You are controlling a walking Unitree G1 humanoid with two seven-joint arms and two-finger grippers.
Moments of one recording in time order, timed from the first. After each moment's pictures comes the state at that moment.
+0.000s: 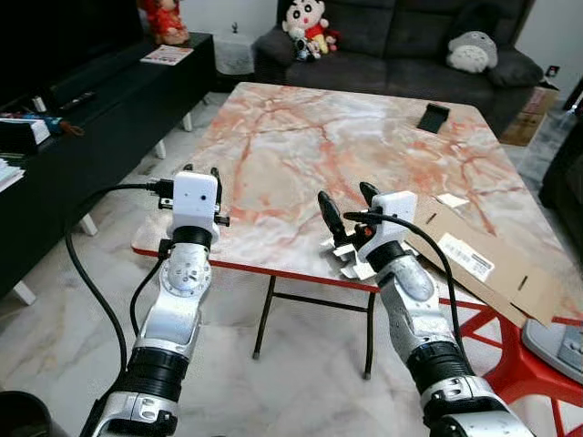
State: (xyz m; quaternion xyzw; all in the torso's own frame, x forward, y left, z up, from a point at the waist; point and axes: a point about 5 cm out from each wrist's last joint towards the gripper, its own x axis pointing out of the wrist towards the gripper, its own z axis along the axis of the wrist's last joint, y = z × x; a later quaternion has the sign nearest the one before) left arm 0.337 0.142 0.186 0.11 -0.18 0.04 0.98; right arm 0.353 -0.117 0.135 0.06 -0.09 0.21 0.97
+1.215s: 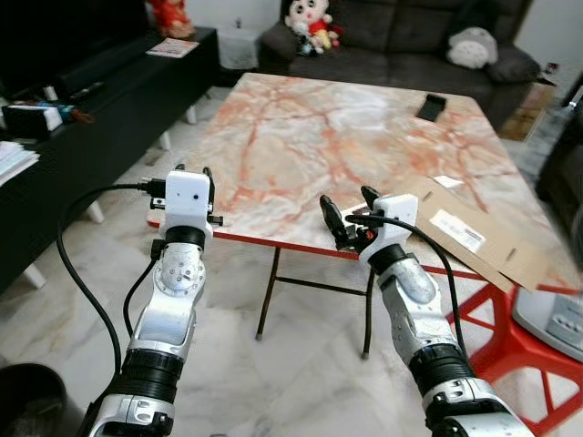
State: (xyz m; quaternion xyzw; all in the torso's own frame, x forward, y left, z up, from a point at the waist) left arm 0.336 0.144 0.187 0.11 -0.17 0.04 0.98; right arm 0.352 -0.122 0.130 0.06 -0.08 0.20 0.97
